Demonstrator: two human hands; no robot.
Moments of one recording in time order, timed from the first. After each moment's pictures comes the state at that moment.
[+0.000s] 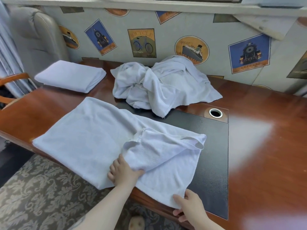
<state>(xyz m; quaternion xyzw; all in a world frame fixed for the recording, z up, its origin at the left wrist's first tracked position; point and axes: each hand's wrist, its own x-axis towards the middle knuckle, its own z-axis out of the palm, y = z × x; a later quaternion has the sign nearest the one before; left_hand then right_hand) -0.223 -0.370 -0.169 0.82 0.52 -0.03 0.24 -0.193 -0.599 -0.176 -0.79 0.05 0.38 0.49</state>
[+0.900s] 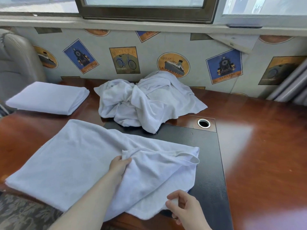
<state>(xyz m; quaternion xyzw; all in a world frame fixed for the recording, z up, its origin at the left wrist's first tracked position) -0.144 -0.293 -0.146 0.61 0.45 0.01 0.66 -0.180 -0.566 -0.137 -0.80 -0.05 0.27 0.54</state>
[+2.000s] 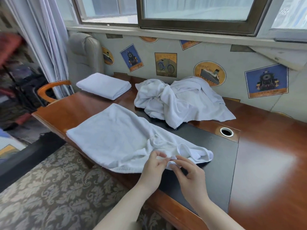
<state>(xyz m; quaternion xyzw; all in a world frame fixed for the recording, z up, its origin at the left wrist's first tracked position) -0.239 -0.461 -0.065 0.70 0.27 0.14 0.64 -0.170 -0.577 -0.085 -0.74 -0.32 0.02 0.59</state>
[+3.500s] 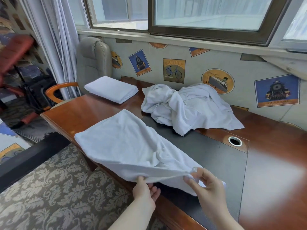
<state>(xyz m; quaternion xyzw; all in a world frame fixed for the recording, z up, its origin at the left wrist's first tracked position) -0.252 -0.439 -0.098 0.14 0.59 0.24 0.76 -0.158 -0.586 -0.086 -0.73 -0.24 0.11 0.62</state>
